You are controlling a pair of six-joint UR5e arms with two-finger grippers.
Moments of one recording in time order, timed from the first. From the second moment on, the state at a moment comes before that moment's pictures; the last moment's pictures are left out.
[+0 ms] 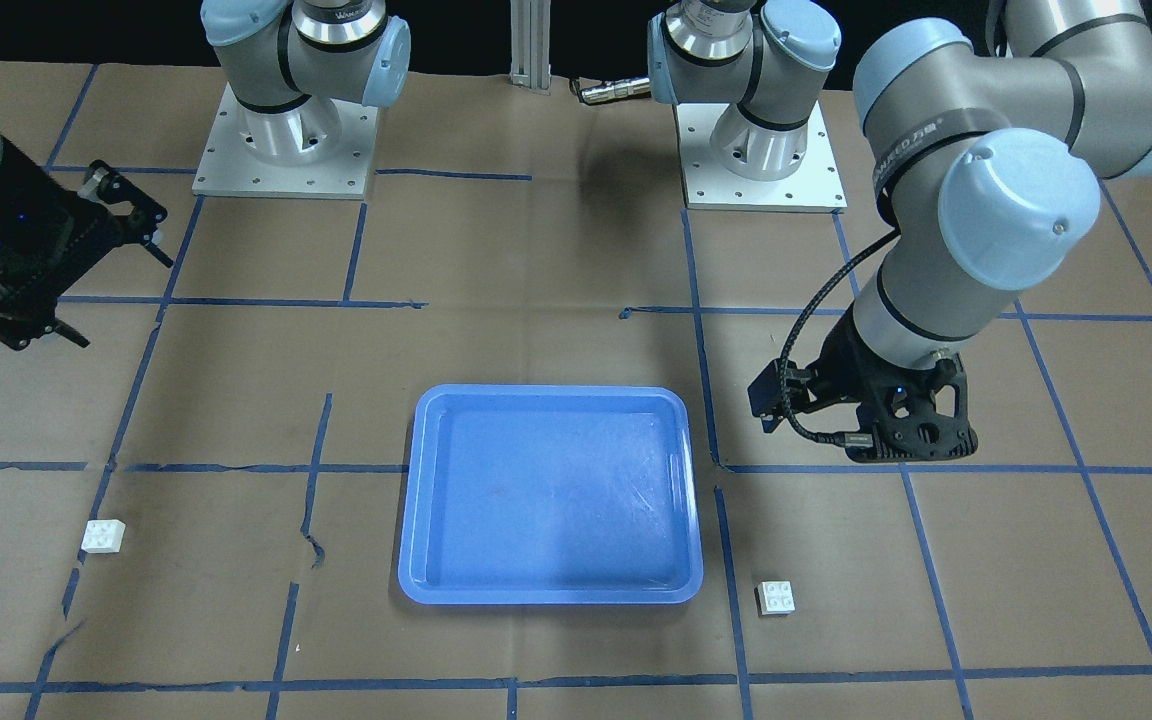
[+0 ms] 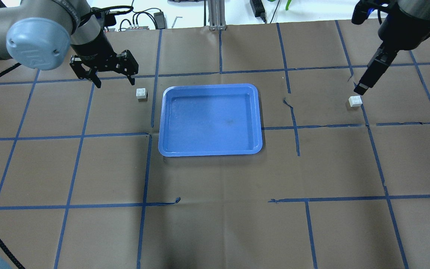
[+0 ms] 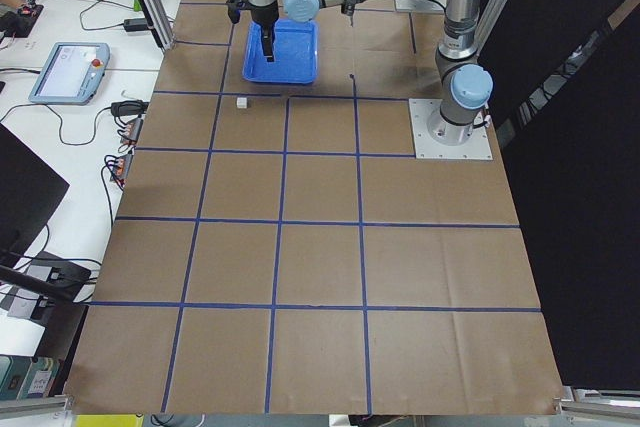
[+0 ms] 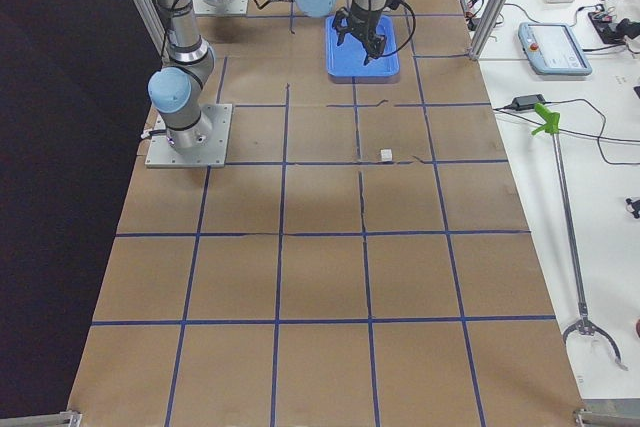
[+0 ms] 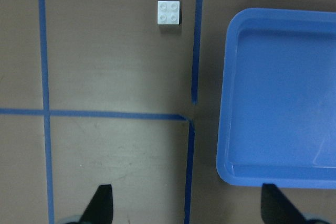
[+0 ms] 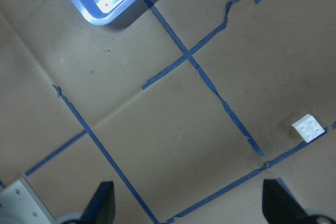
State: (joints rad) left arm -1.52 -1.89 -1.51 -1.32 1.57 0.01; right arm 1.30 -1.44 1.50 -1.49 -1.49 -1.30
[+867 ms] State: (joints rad) left arm -1.52 -2.19 -1.52 -0.97 1.58 0.01; right arm 1.04 -1.11 1.49 -1.69 -1.09 -2.18
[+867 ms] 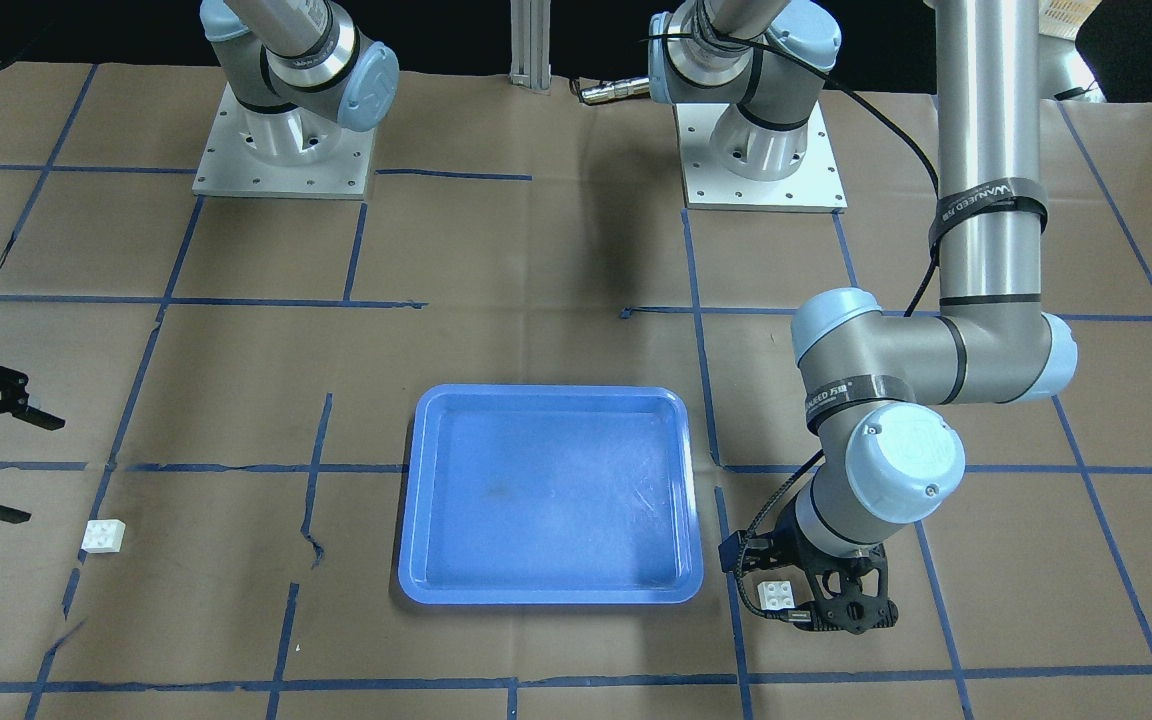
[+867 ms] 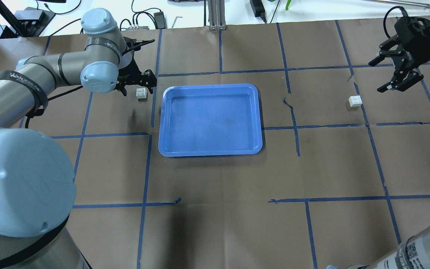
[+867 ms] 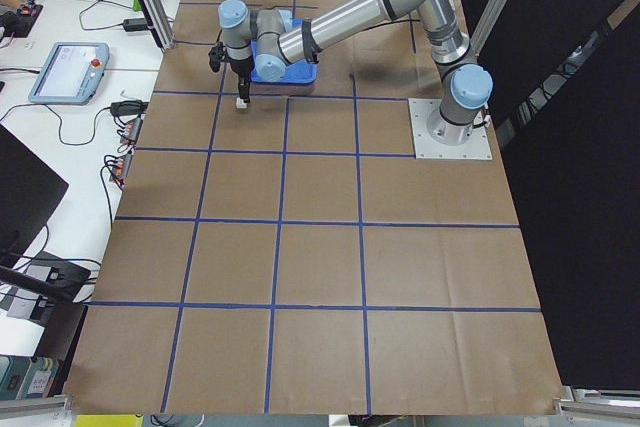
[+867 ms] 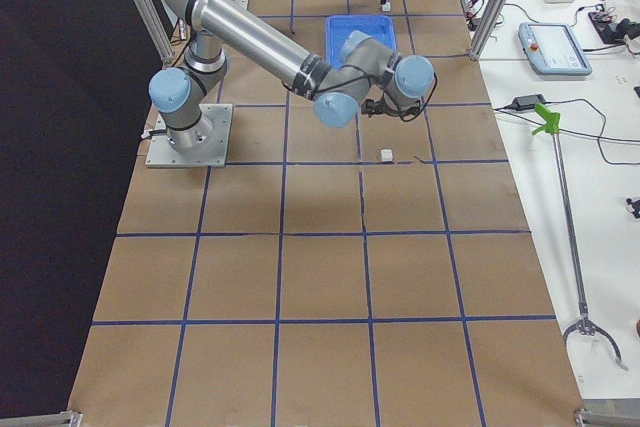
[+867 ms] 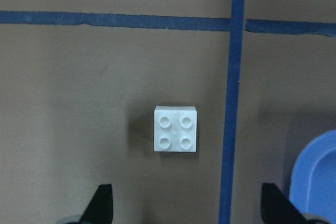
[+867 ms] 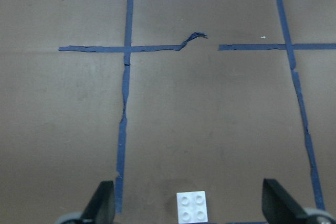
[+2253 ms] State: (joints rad) left arm -1.52 -2.17 -1.53 -0.92 1.61 0.15; right arm 0.97 -0.91 1.53 -1.78 -1.00 -2.36
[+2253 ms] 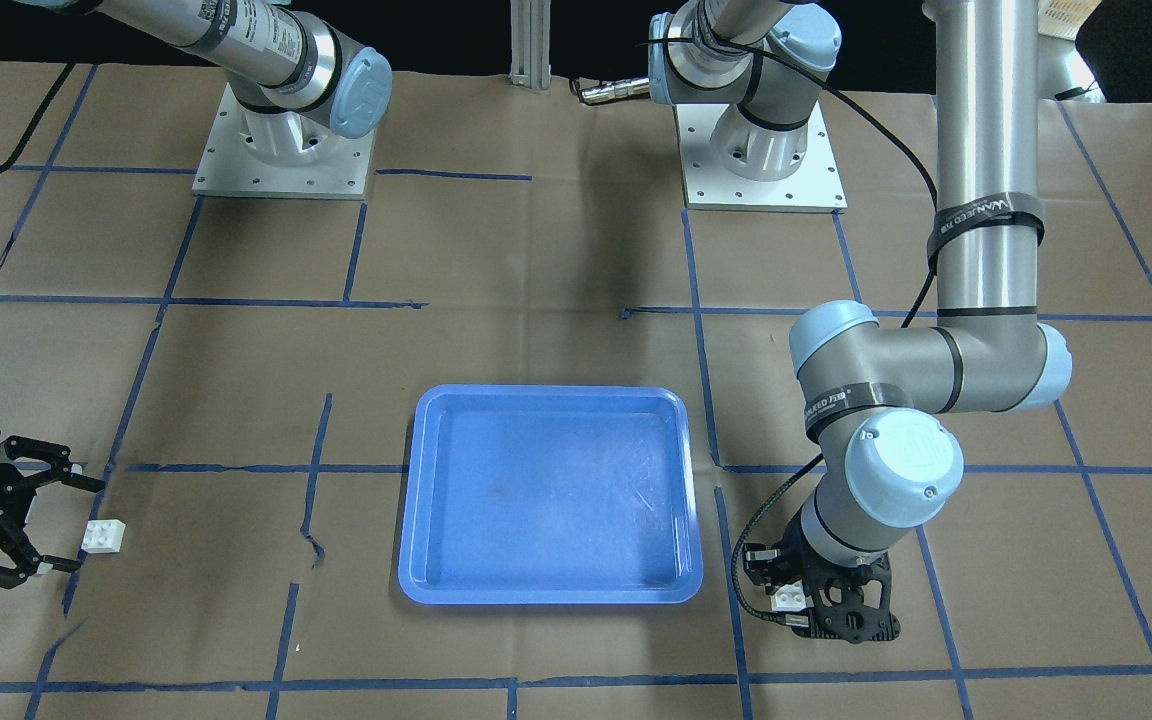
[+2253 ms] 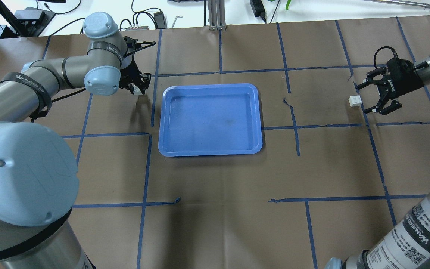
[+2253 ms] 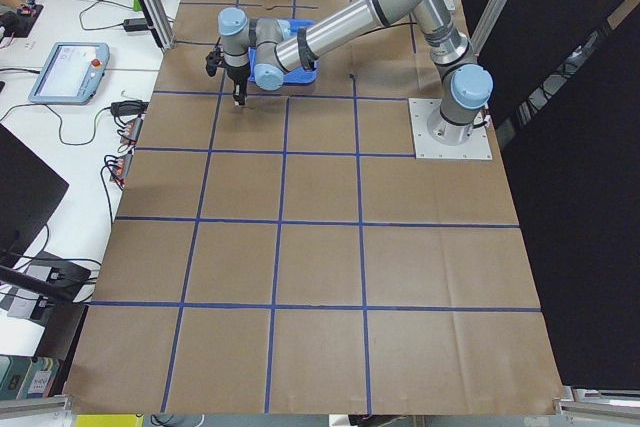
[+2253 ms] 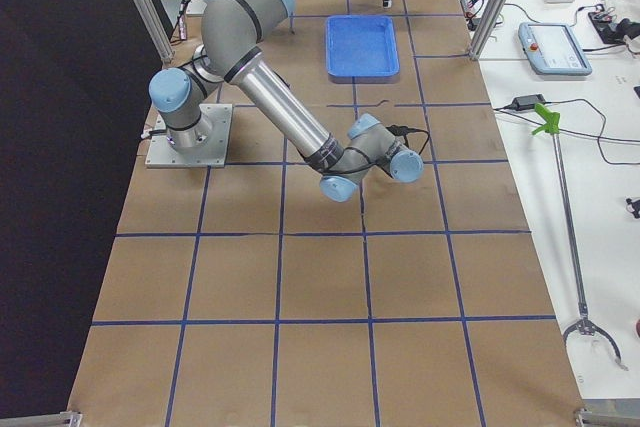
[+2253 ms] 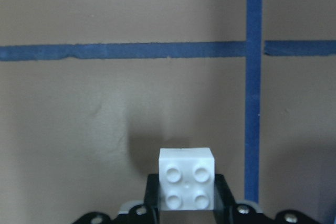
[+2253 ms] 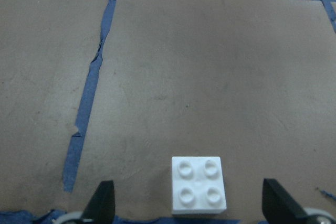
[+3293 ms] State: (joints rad) left arm -1.84 -2.07 -1.63 -0.93 1.64 0.96; right arm 0.98 -0.91 1.52 -1.79 -1.00 -2.37
